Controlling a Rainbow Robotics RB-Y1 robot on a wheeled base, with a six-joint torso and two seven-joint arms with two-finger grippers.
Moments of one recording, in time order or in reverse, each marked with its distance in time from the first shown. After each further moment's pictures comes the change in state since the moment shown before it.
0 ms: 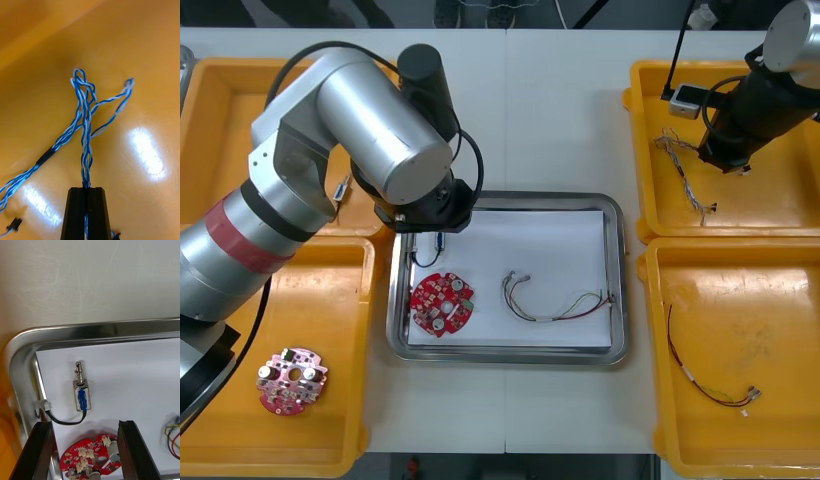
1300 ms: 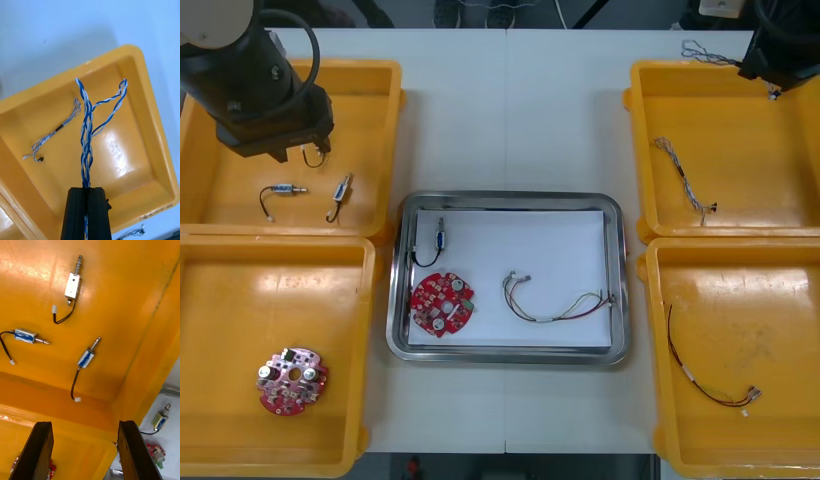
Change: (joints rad) right arm 0.022 -0.004 -0.242 -0.725 0.124 0.562 -0.113; left arm -0.069 0.250 0.347 0.124 0.152 0.156 -0.002
